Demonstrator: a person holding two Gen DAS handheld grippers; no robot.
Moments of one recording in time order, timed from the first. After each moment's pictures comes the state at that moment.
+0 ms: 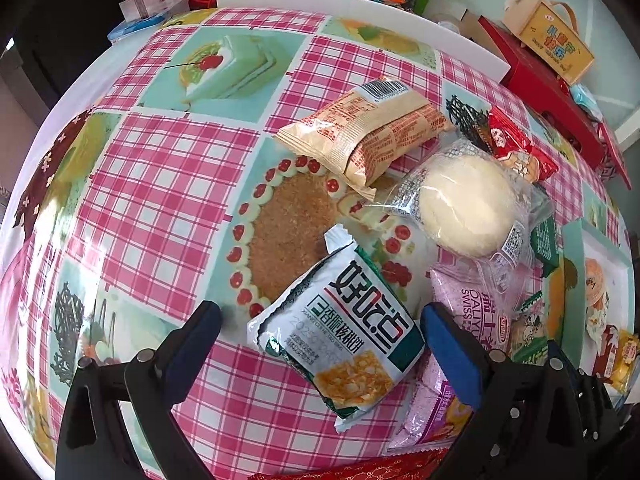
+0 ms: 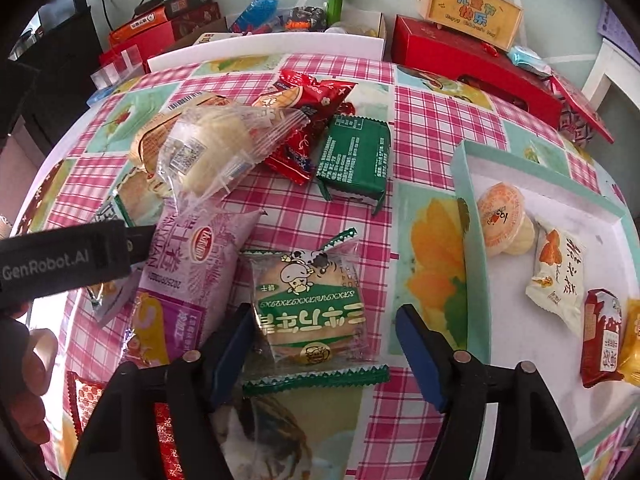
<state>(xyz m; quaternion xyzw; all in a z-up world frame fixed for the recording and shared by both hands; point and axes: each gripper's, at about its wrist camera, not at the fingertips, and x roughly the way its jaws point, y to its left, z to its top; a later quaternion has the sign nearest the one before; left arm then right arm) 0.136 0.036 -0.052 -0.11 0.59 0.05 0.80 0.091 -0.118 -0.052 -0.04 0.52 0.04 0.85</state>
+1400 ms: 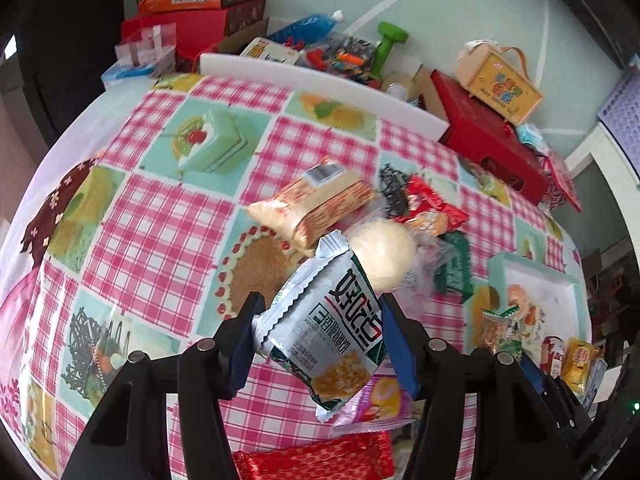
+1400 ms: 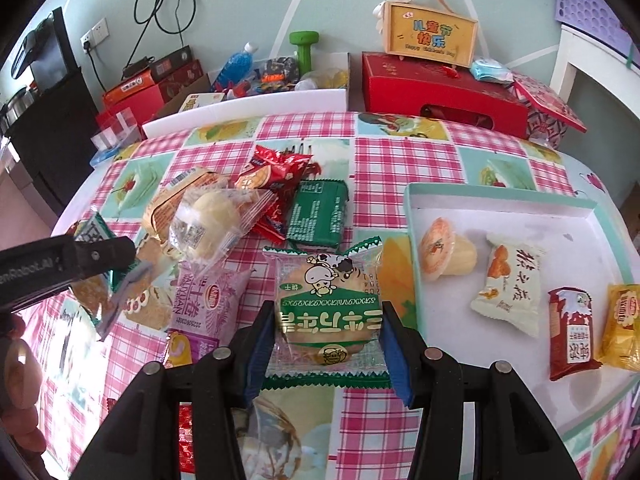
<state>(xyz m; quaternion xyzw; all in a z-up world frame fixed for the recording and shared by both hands) 0.110 0.037 0.023 -0.14 0.51 0.00 0.85 0.079 -0.148 -0.002 0.03 0.47 0.02 0.88</state>
